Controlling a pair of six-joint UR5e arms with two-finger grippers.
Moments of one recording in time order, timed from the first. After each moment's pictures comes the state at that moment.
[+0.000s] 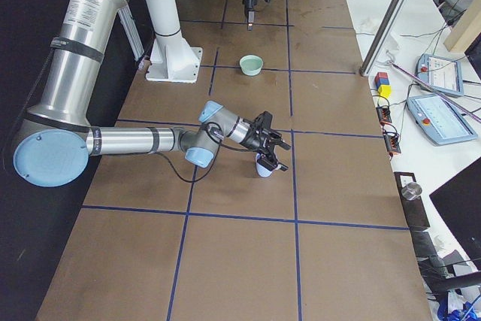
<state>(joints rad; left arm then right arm) -0.56 -2.03 -1.93 -1.69 -2.05 -1.44 0.87 -1.89 1.79 -0.50 1.17 0.97</state>
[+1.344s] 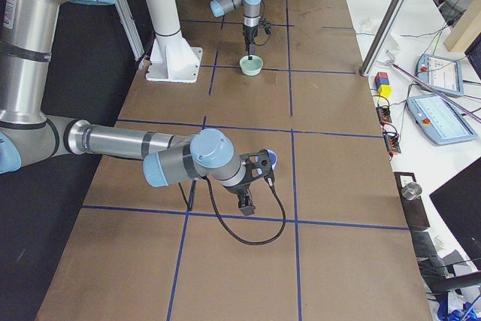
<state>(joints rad) -0.46 -2.28 -1.58 -1.74 -1.94 -1.50 1.68 -1.87 1.84 -1.30 2.45 -0.15</state>
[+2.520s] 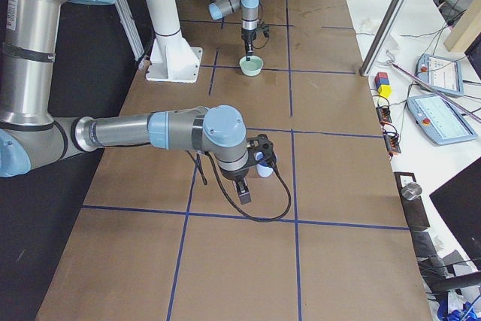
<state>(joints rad) -0.44 -2.28 -1.55 -1.79 -1.91 -1.50 1.71 -1.81 1.98 -1.73 2.40 -0.46</state>
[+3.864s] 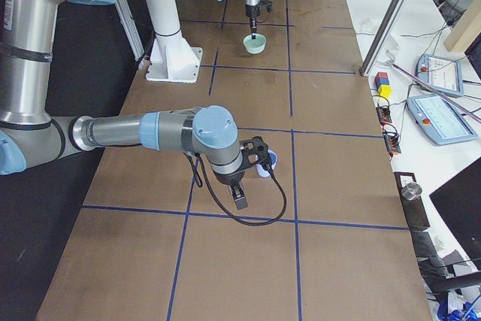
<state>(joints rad) -0.56 -1.96 -1.81 -1.92 -1.95 -1.37 1.76 -1.83 1.99 -1.73 2.38 -0.52</state>
